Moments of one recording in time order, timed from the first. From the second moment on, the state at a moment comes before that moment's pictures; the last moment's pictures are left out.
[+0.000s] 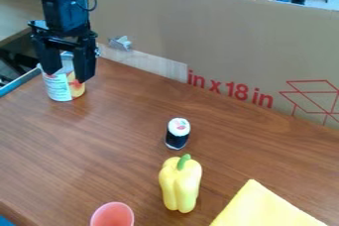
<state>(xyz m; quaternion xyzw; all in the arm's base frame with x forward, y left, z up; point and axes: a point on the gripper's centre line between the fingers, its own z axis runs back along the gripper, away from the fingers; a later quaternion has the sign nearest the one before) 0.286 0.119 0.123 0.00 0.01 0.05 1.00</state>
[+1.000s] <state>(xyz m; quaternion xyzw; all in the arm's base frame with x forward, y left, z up) 0.369 0.185 0.105 0.06 -0.02 0.02 1.00</state>
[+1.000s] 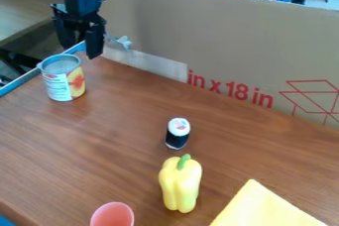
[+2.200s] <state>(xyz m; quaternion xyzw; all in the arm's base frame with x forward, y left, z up) 0.357 0.219 0.032 0.02 0.01 0.12 0.99</state>
